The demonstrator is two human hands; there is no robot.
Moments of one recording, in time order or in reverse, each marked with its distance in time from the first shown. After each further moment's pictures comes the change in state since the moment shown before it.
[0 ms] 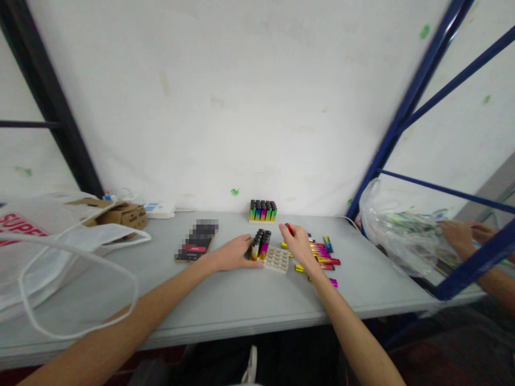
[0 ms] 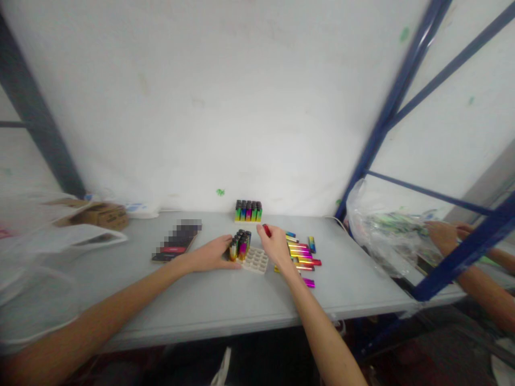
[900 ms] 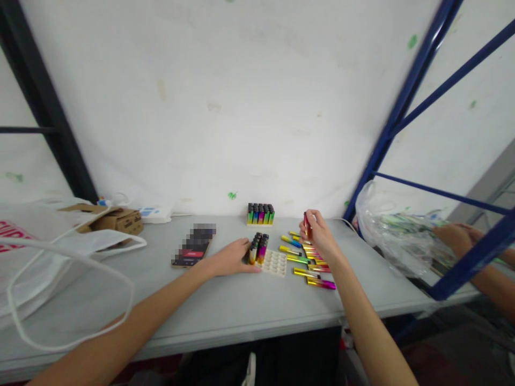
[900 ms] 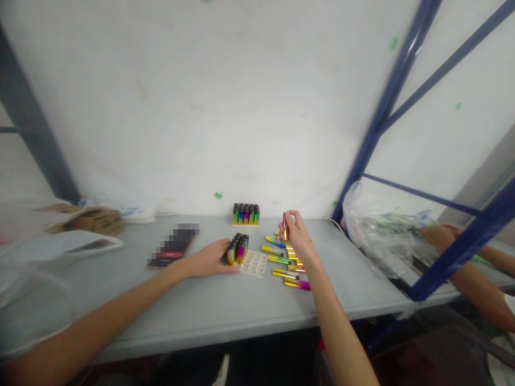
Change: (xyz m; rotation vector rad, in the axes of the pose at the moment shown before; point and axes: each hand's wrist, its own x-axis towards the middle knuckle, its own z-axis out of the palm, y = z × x) left_hand 0.000 0.008 -0.004 0.038 -0.026 -0.080; right_hand 0.014 0.005 -0.063 0.748 -0.082 0.218
